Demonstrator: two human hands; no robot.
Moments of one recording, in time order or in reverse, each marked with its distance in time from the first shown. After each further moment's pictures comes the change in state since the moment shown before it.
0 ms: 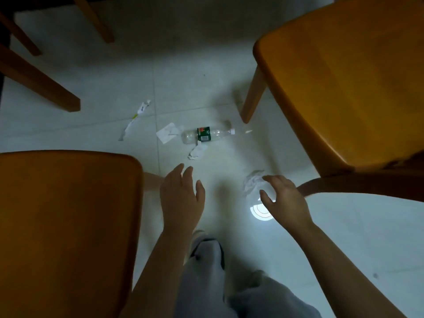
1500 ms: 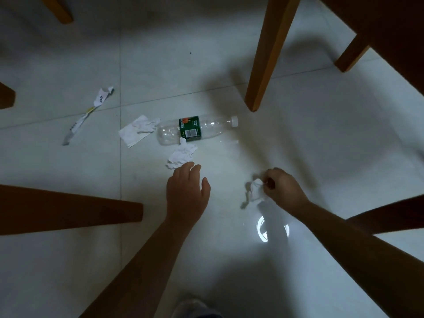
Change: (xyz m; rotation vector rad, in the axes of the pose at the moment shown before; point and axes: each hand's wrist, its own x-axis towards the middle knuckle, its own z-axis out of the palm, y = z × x) left_hand 0.100 -0.085 0.284 -0.007 0.104 0.232; right_hand 0.156 0.172 0.231 0.037 -0.093 0.030
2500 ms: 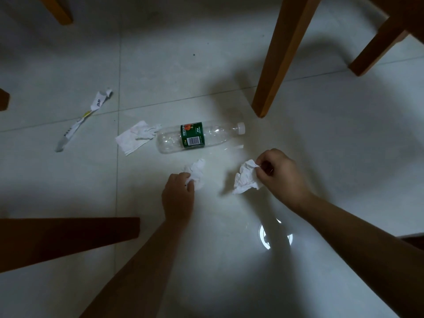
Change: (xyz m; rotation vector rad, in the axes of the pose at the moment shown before) left_hand 0.027 -0.047 0.059 -0.202 0.018 -0.391; right_hand 0.038 -0.049 -0.020 0.224 0.212 -0.160
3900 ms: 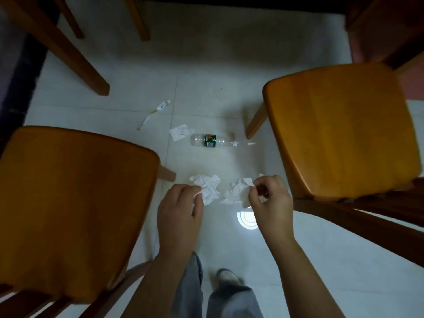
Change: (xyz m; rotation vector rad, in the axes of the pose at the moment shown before) left_hand -0.194 0.278 -0.438 -0.036 0.100 0.033; right_hand -0.147 -0.347 -0.287 0.022 0.027 0.138
